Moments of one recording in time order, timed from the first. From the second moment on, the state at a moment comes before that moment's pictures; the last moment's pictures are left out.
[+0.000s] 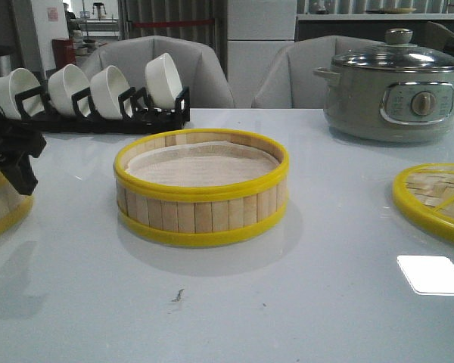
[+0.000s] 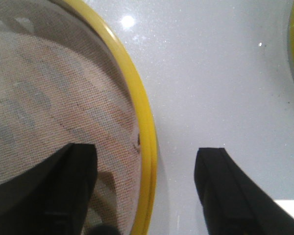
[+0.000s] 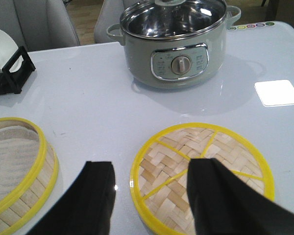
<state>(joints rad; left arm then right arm) -0.20 1.73 -1.00 0.09 0.39 -0.12 -0.02 0.71 -0.58 0.05 0.25 0.15</state>
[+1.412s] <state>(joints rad) -0.80 1.94 -1.69 0.06 0.75 -0.13 -0.02 0.71 -0.58 0.05 0.25 0.15</state>
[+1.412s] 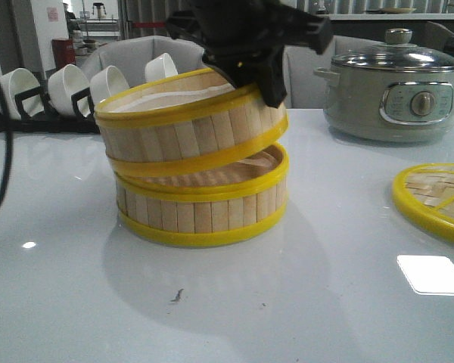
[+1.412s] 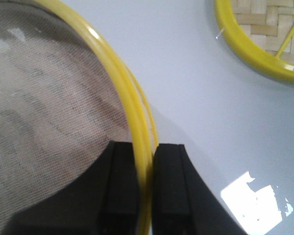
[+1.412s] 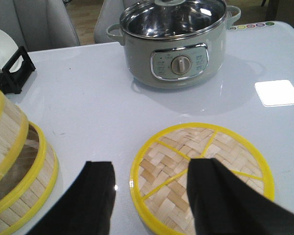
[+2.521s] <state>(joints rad) -0.80 2.03 -1.76 0.07 0.77 -0.13 -0.02 0.71 -0.58 0.05 0.25 0.15</state>
